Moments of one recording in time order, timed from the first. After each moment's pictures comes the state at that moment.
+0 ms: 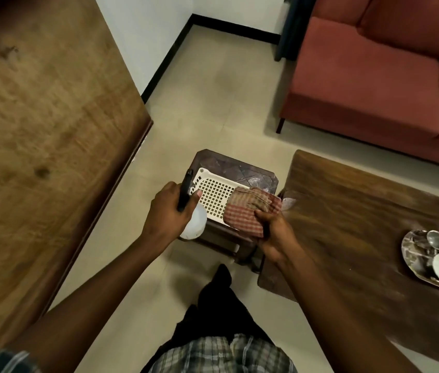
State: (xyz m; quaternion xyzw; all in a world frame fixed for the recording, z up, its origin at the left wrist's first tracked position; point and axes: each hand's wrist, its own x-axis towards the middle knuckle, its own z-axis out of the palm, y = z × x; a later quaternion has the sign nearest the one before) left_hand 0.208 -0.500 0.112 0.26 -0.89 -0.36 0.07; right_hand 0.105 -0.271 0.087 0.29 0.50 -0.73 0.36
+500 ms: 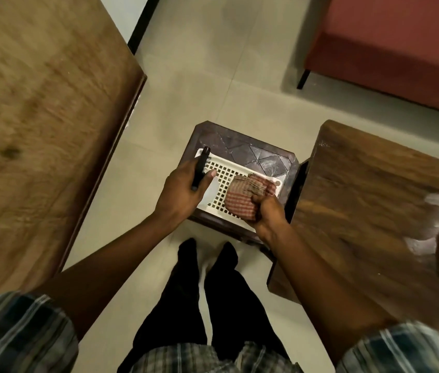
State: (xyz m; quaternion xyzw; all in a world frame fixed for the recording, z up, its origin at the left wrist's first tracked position) left_hand 0.103 -0.532 -0.012 0.23 -0.89 -0.40 0.02; right_hand 0.022 -0.338 -0.059 0.40 0.54 -0.63 0.38
